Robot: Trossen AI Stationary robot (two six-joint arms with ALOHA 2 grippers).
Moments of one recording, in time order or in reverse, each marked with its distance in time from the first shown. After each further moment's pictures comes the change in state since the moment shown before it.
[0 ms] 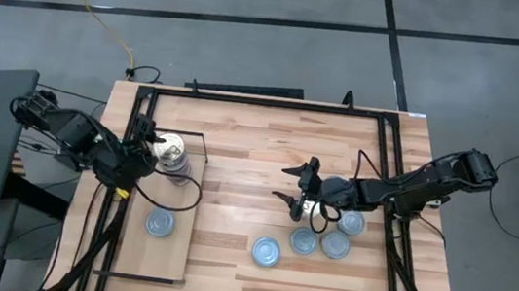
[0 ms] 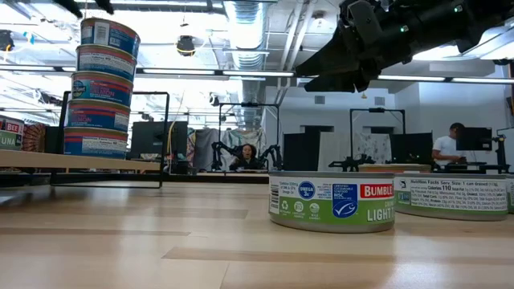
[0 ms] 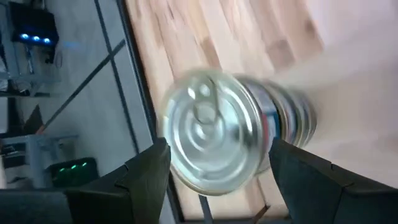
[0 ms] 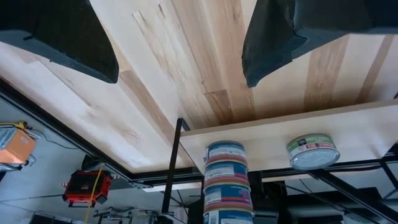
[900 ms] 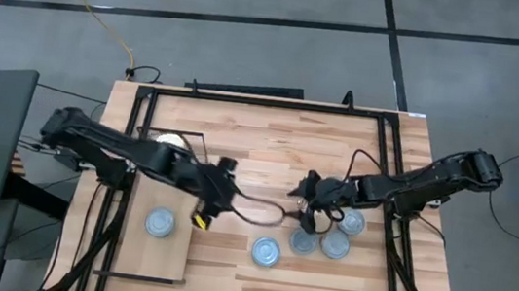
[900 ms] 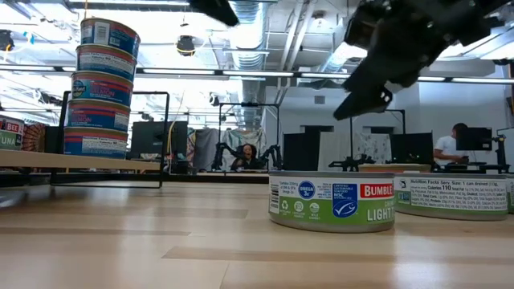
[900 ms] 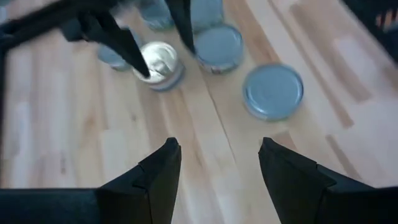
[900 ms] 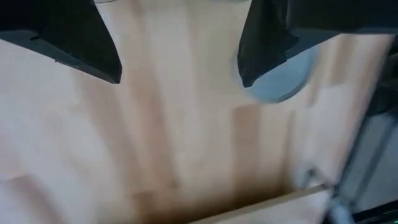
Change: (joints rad) left arm 0.258 0.456 -0.025 0.954 0.529 0.156; right arm 0.001 -0.061 0.053 -0.422 -0.393 0.214
